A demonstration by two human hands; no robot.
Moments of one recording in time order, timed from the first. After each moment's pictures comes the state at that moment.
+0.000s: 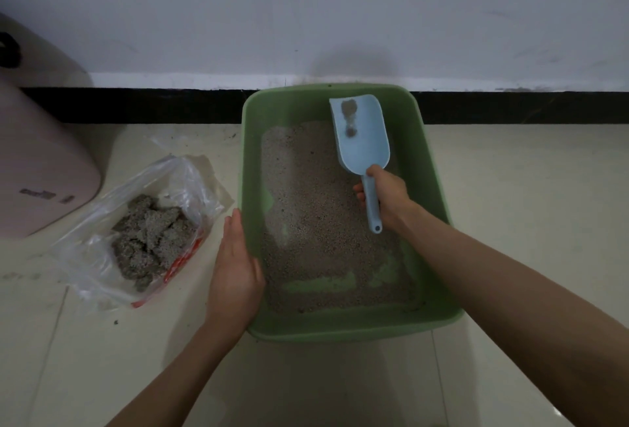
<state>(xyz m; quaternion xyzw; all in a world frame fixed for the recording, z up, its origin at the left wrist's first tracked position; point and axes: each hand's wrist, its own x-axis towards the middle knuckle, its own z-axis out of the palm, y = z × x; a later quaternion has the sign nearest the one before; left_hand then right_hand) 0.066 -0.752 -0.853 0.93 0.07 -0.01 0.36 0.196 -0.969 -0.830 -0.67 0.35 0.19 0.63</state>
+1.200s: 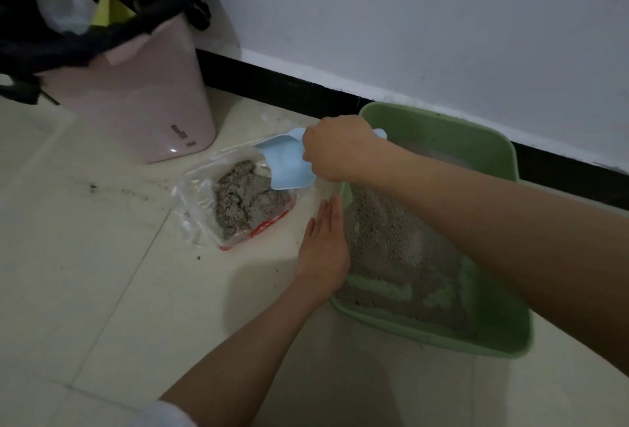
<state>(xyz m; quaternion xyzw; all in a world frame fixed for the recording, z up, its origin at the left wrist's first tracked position) 0.068 -0.749 -0.838 0.95 0.08 -0.10 0.29 0.179 -0.752 -0.693 -0.91 -0.38 0.13 -0.12</state>
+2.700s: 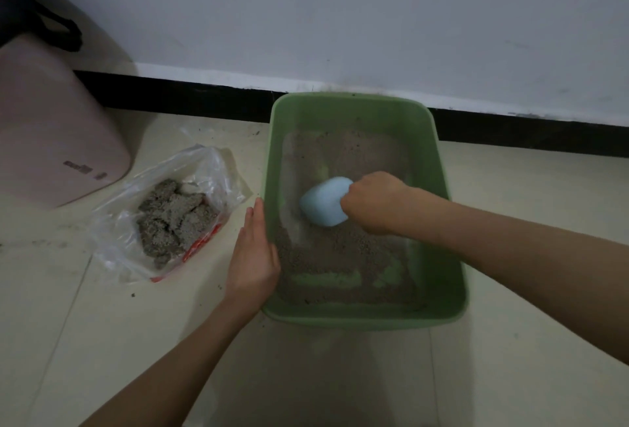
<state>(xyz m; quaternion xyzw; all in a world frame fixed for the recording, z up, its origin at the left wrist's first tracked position) 0.066 -0.750 -0.855 0.92 0.09 -0.02 0.37 0.166 -0.914 -0.720 -0.83 -0.39 0.29 -0.28</state>
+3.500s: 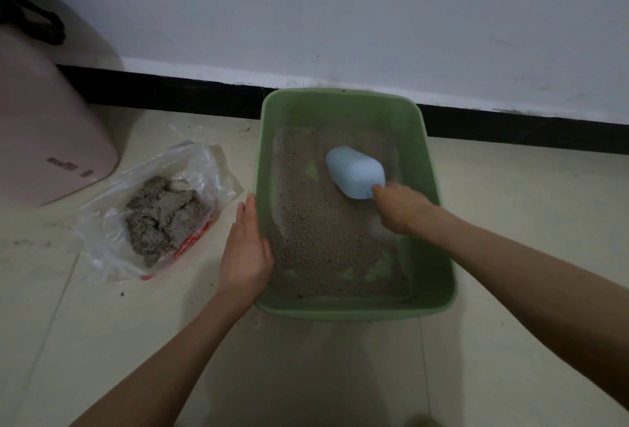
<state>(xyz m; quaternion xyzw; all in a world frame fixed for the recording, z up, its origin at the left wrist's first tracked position) 0.068 -0.750 -0.854 0.93 0.09 -0.03 0.35 0.163 -0.972 -0.776 -0.94 -0.12 0.30 -0.07</state>
